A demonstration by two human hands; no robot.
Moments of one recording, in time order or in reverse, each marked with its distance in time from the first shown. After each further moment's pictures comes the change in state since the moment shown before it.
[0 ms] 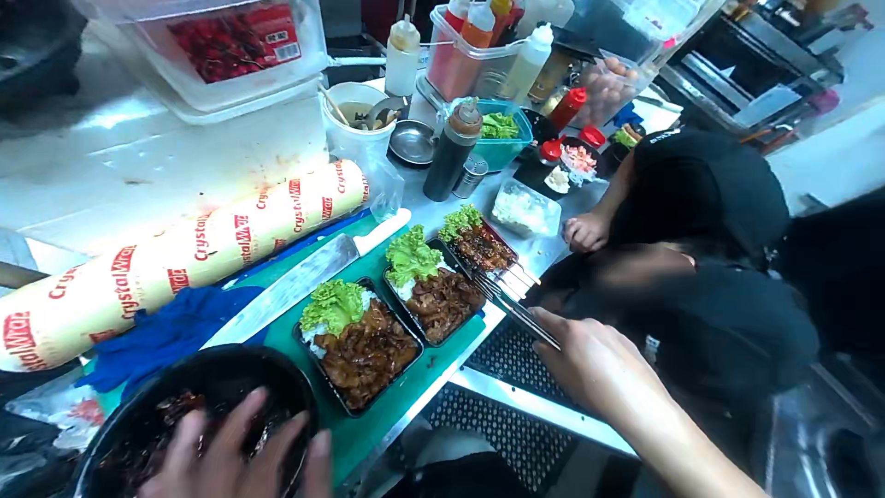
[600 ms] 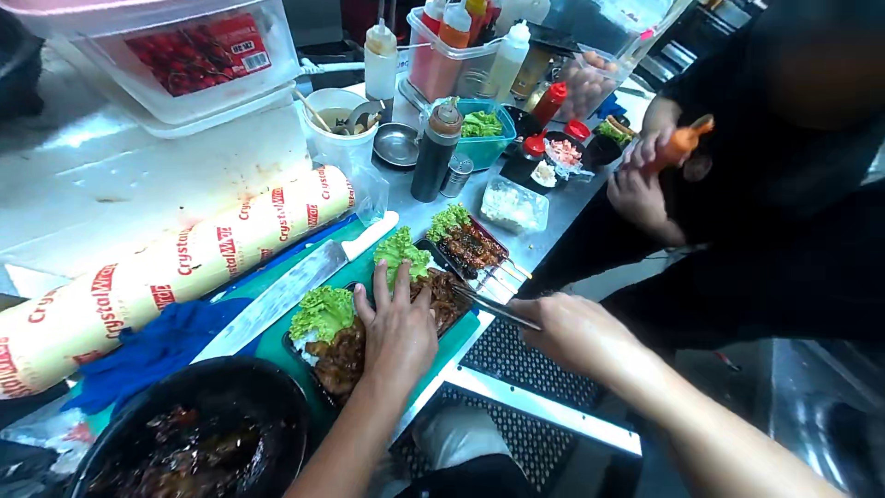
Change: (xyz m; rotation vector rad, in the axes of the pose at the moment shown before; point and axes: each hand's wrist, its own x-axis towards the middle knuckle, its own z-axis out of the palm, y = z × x) left_hand 0.109 0.076 0.149 0.194 -0.488 0.131; right_hand 0.027 0.010 -0.007 -0.060 -0.056 -0.195
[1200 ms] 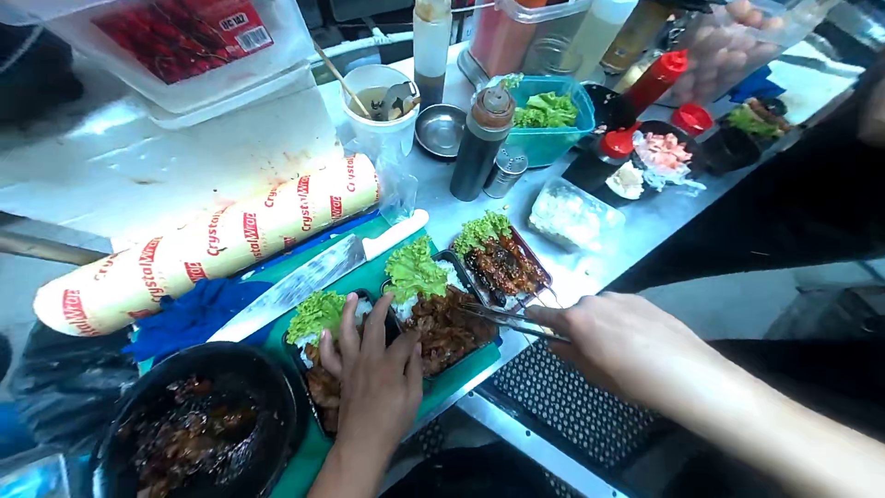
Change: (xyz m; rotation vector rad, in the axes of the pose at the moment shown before) left_hand -0.026 0.000 0.014 -0.015 0.321 -0.181; right_hand 0.072 0.043 -0.039 -0.240 0.067 -0.447
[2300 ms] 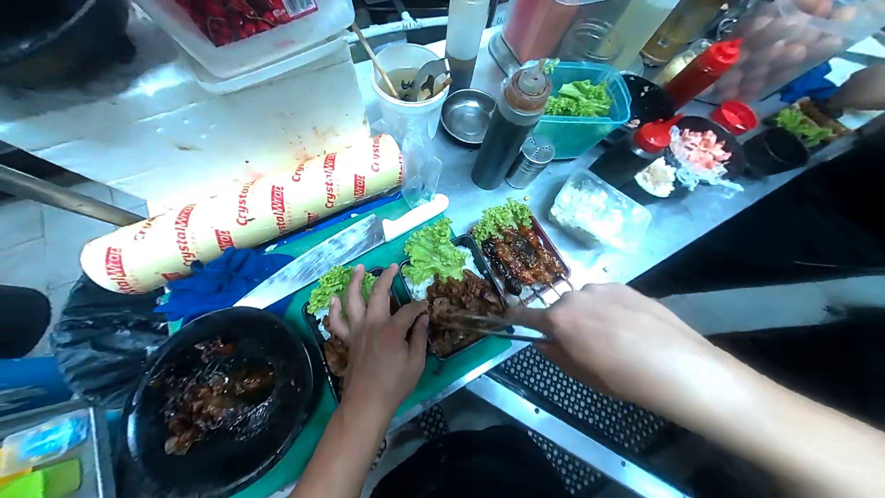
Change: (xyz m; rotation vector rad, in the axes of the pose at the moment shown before) left_hand 0.005 -0.014 -0.002 -0.040 -0.035 -0.090; right_hand 0.010 -0.030 -0.009 -0.083 0.055 -0.229
